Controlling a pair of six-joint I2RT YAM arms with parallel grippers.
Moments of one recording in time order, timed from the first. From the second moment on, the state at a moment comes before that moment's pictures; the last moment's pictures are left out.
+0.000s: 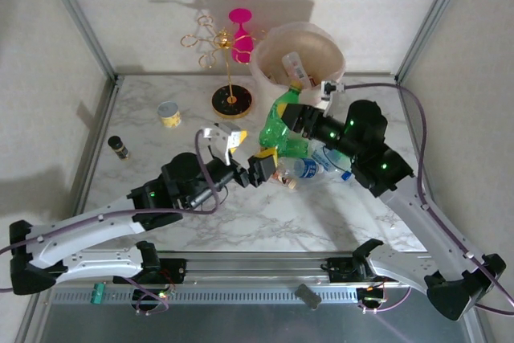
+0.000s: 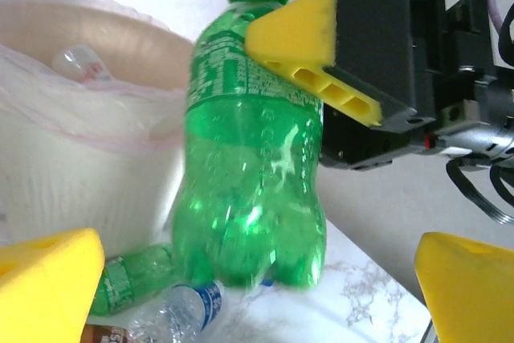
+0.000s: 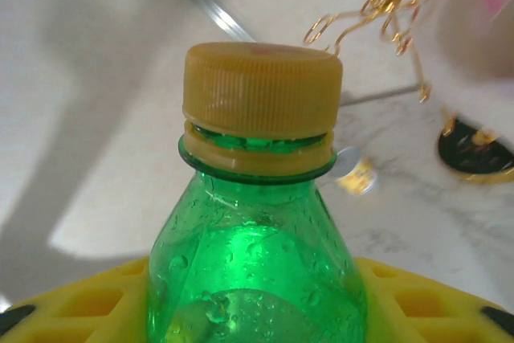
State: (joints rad) left arm -1.11 0.98 0.96 0.02 -0.34 -0.35; right arm 0.61 1.05 1.18 -0.23 -0.28 0.74
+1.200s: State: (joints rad) left arm -1.05 0.81 0.90 -0.27 -0.61 -0.47; right arm 0.41 1.96 2.11 -0.72 0.45 0.22
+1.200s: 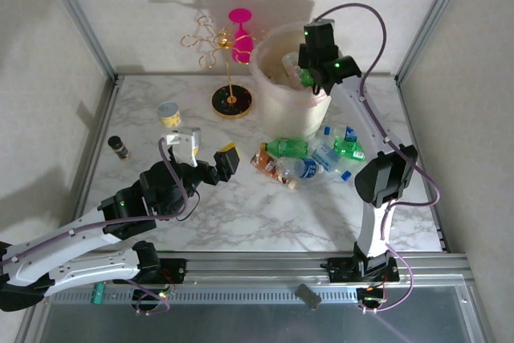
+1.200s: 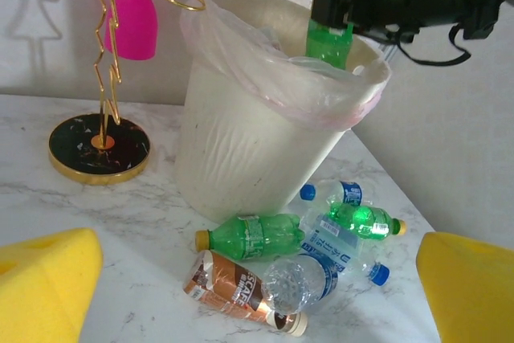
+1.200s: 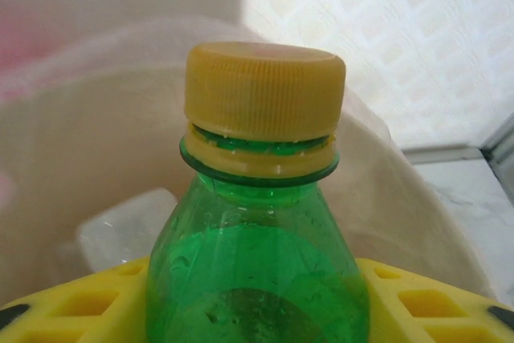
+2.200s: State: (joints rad) left arm -1.02 0.82 0.93 -0.33 -0.61 -0.49; right arm 0.40 1.39 1.66 -0.44 0.28 0.26
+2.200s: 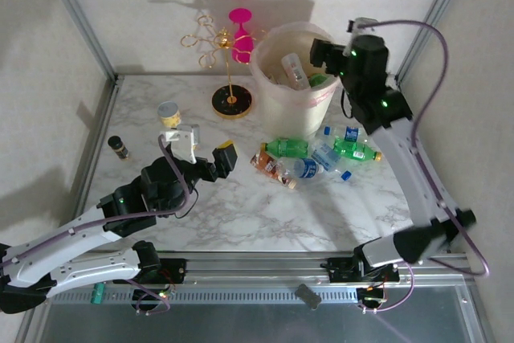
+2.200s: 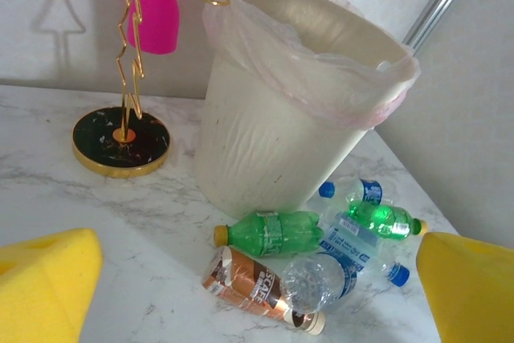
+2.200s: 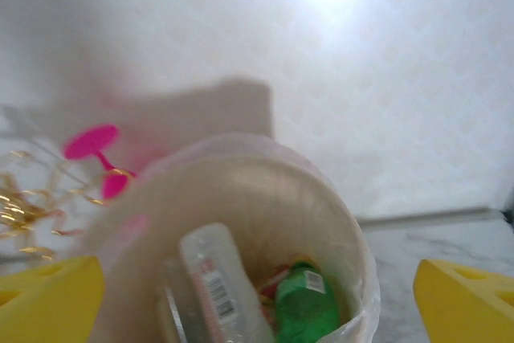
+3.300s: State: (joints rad) left arm -0.94 0.90 0.66 -0.18 -0.37 -0.78; right arm 0.16 1.08 0.85 -0.46 0.07 0.99
